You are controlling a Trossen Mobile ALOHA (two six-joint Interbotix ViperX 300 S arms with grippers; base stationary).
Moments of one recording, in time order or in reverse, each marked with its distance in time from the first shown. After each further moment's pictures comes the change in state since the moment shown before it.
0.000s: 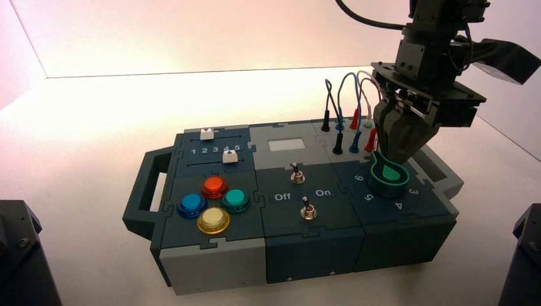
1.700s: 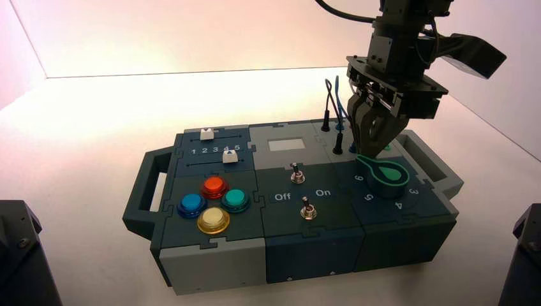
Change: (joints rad) left arm 0.035 -0.078 0.118 0.015 -0.028 0.012; right arm 0.000 0.009 0.003 0.038 -0.017 0.000
